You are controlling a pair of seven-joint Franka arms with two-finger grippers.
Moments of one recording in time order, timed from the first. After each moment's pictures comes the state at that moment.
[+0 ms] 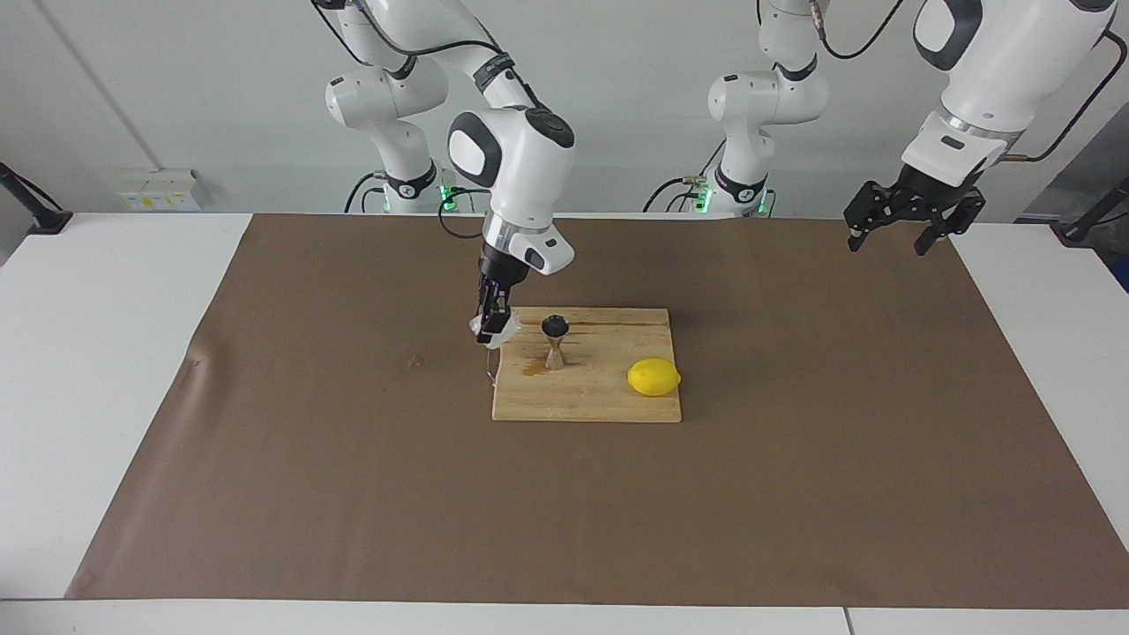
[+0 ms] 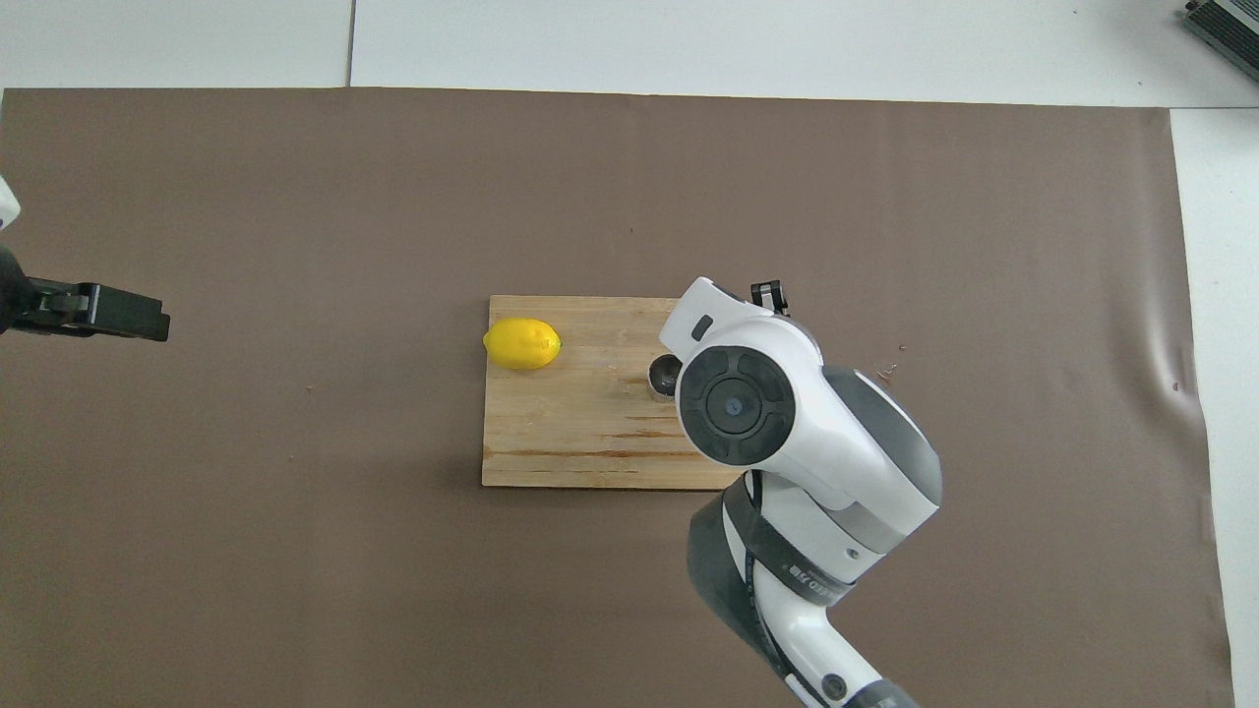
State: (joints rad) left arm -0.02 -0.06 -0.05 -1.66 -0.02 1.63 0.06; right arm 0.39 0.14 0.12 -1.91 -0.46 2.05 -0.96
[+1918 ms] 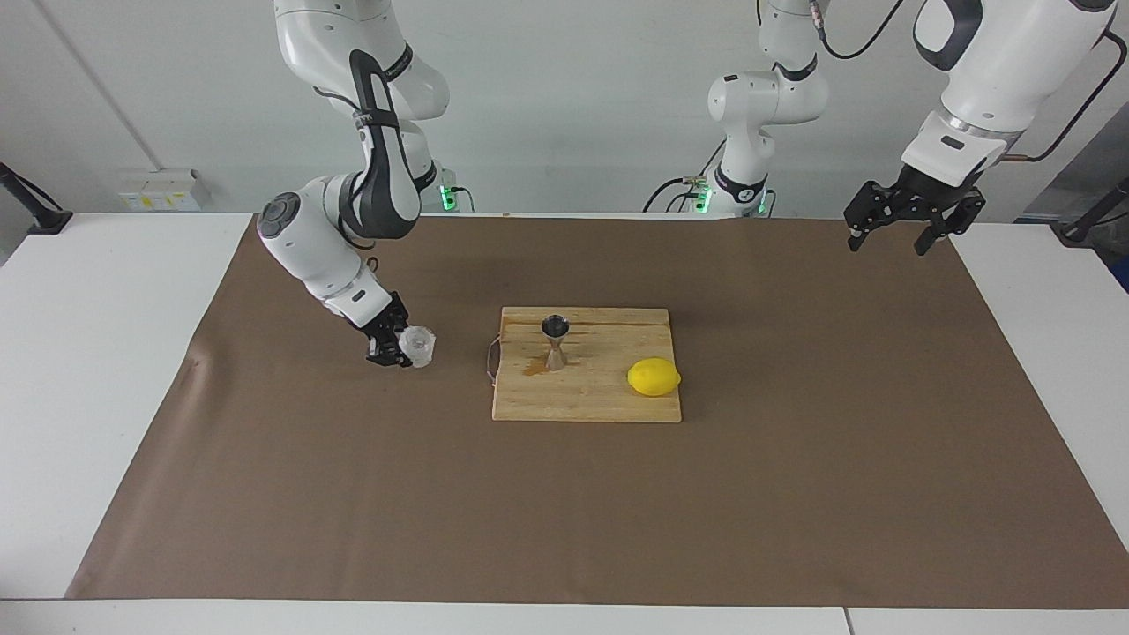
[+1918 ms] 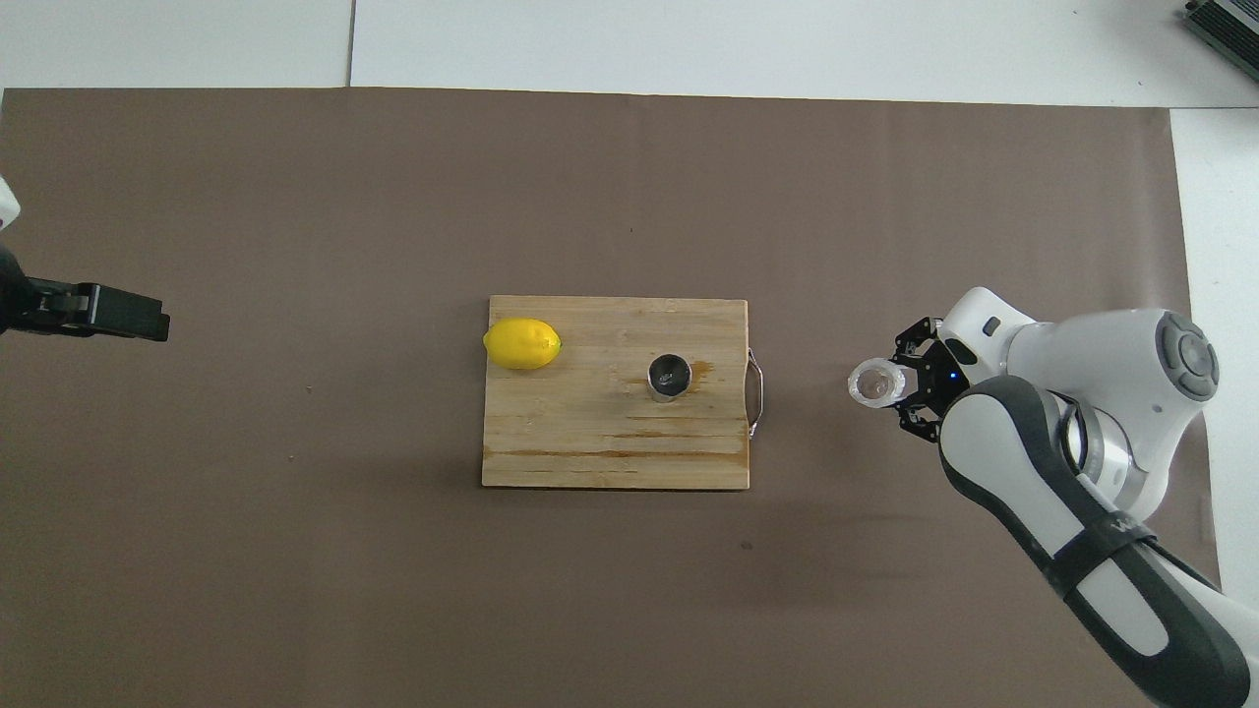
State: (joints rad) left arm -0.02 -0.06 -0.05 -1.66 -0.02 1.63 0.06; right arm -0.07 0.10 0.11 -2.29 0.43 2.40 -1.85
